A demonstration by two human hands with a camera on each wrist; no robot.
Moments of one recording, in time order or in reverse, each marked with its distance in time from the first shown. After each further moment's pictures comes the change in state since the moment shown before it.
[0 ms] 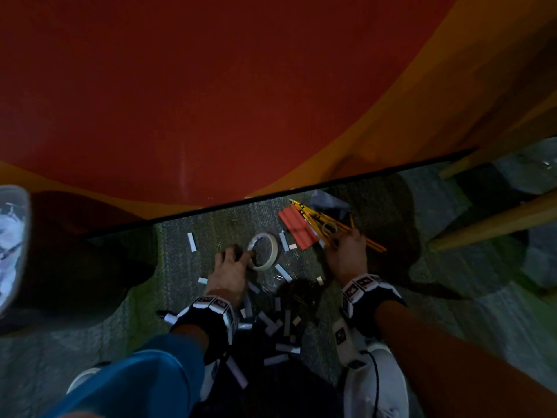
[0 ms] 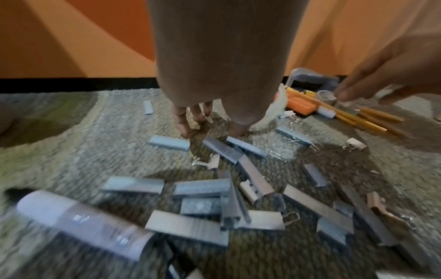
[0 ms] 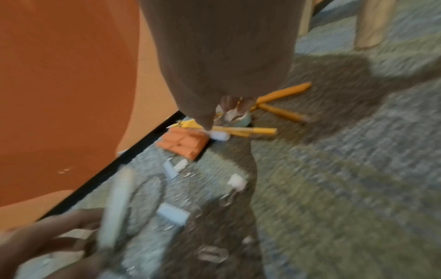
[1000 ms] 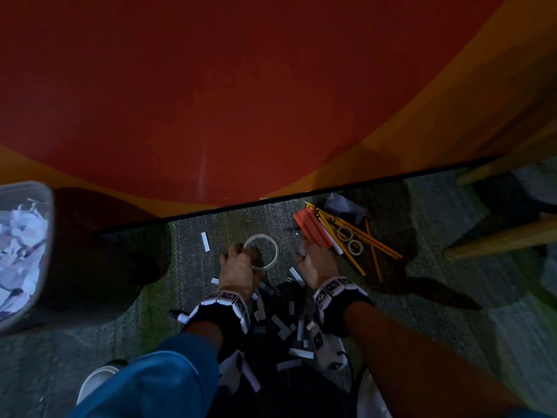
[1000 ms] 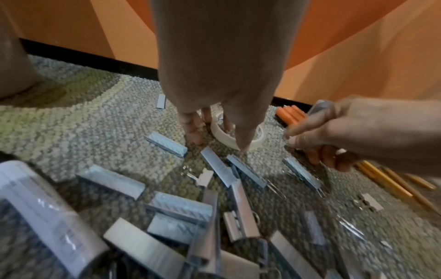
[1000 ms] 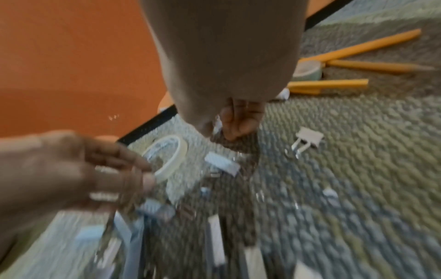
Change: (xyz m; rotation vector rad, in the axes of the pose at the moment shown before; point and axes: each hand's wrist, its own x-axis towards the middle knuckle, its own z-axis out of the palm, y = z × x) left_hand 0.005 -0.003 -0.023 -0.250 -0.009 -0.163; right_hand -0.004 -0.067 0.054 -0.096 -0.181 -0.303
